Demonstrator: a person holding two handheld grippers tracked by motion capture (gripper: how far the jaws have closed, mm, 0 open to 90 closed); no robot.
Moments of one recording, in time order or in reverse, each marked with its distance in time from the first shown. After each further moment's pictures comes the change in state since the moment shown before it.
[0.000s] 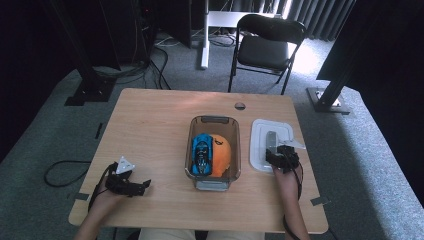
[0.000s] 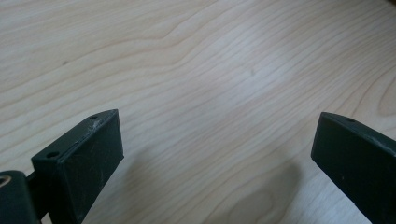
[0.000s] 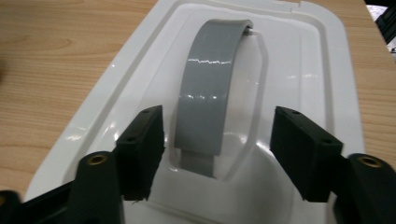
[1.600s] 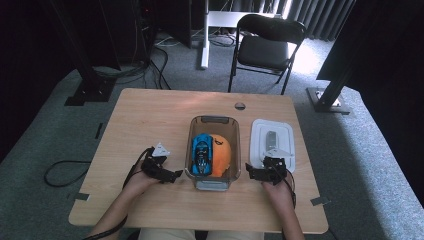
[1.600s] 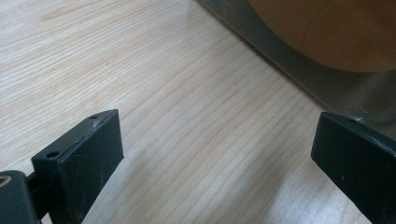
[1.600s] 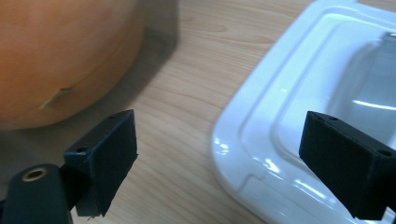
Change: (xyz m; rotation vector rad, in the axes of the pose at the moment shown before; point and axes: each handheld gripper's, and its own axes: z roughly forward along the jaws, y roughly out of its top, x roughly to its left) left arm -0.047 0.075 0.058 0.011 -0.195 0.089; right arm 0.047 -0.014 -0.038 -0.018 0.292 -0.192
